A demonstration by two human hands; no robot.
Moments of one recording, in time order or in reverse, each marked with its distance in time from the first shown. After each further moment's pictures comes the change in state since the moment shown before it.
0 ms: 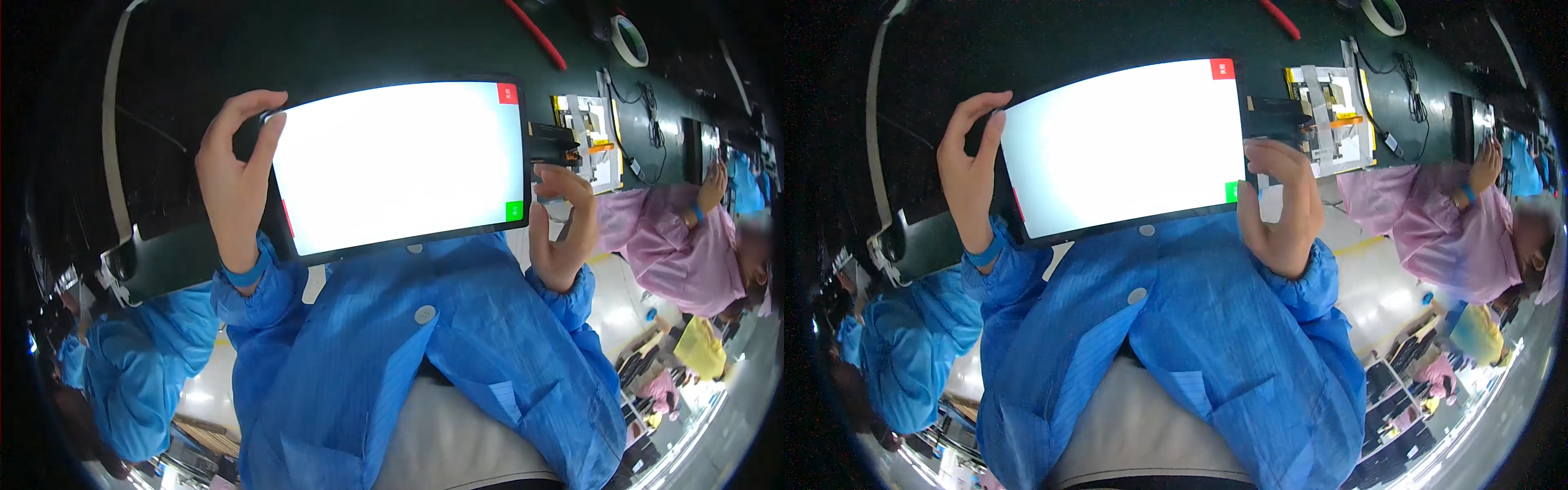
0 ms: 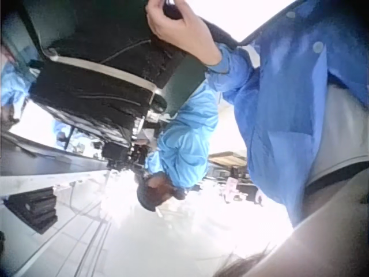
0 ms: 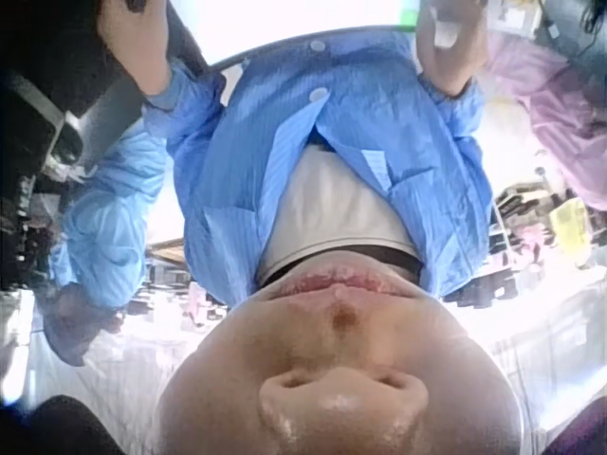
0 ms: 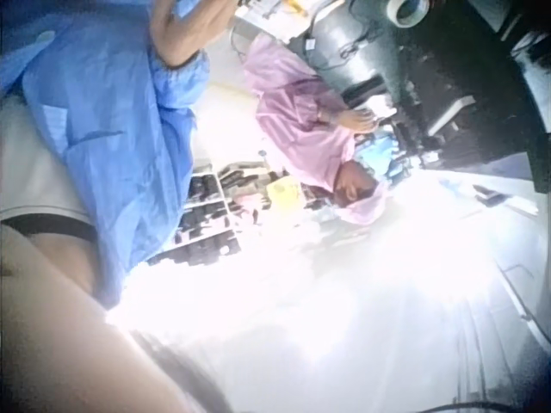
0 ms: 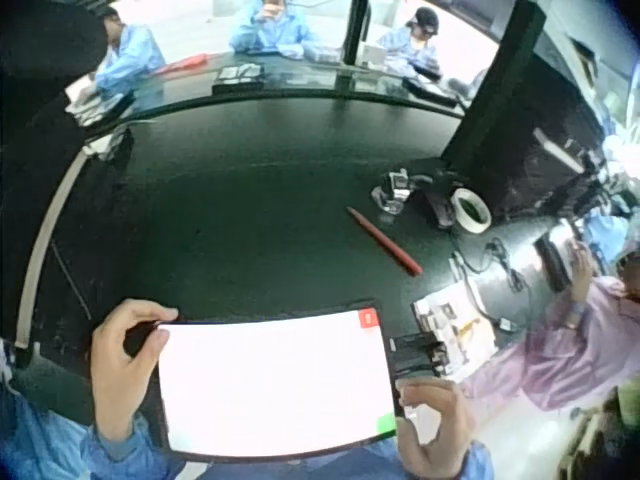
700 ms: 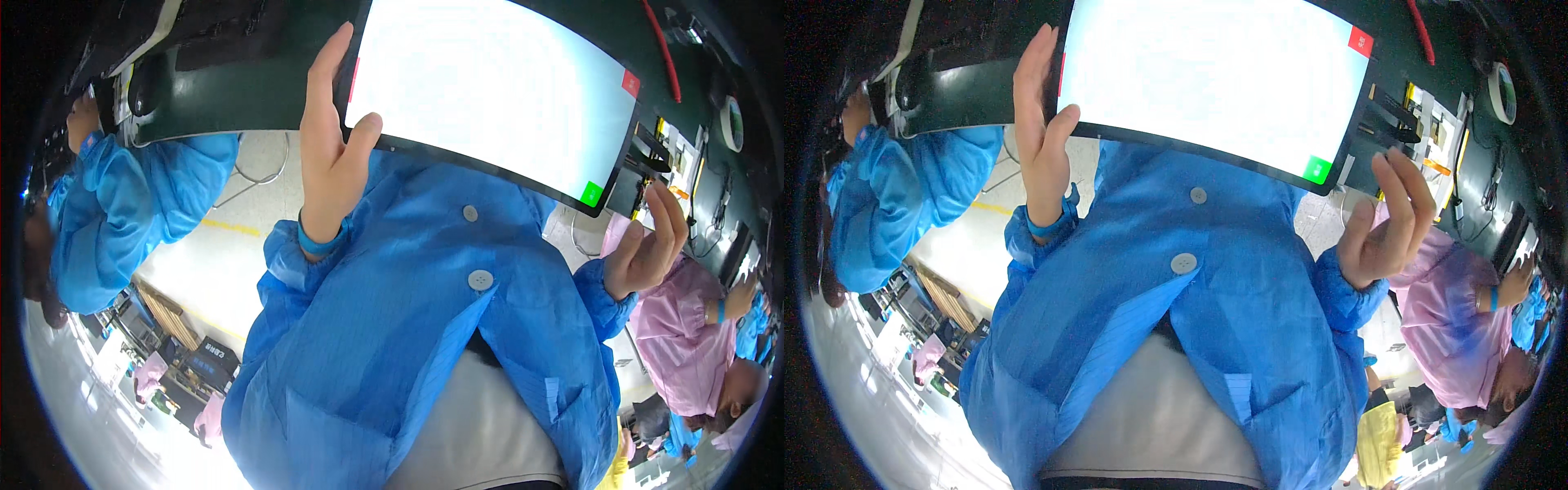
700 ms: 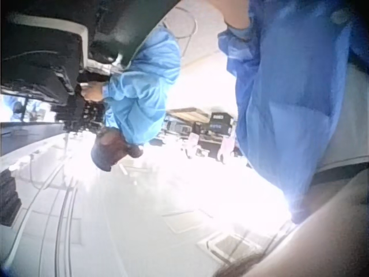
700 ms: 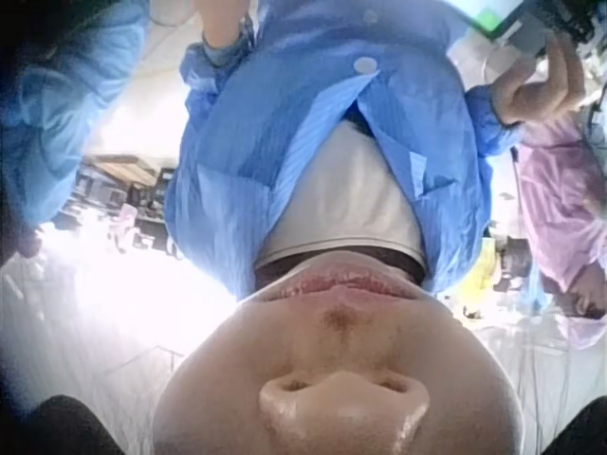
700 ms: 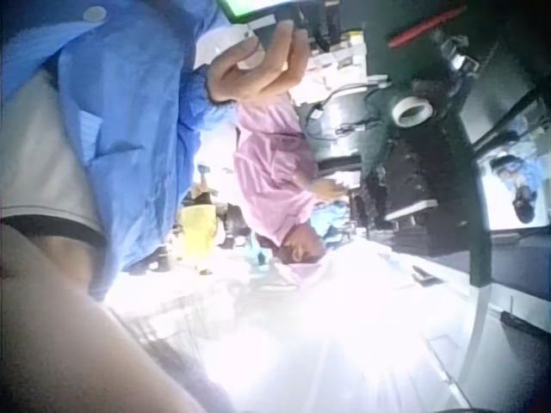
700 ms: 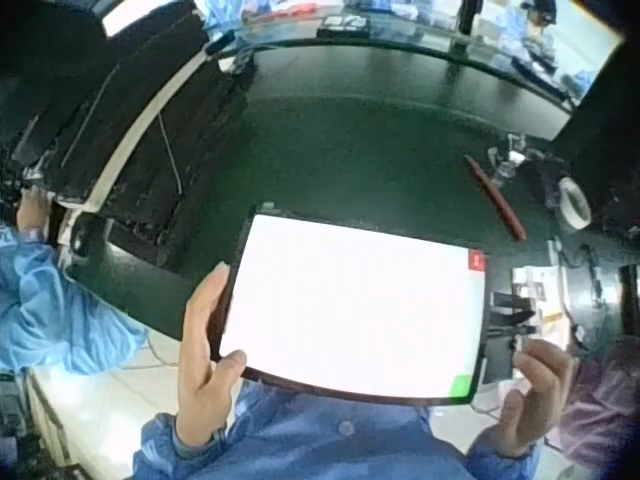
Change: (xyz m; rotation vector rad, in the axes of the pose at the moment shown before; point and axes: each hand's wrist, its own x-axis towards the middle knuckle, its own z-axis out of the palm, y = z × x) left_hand -0.117 0.028 0.027 -0.280 0.170 -0.075; right_hand -0.014 0.045 -0.018 -0.056 0.030 -0.248
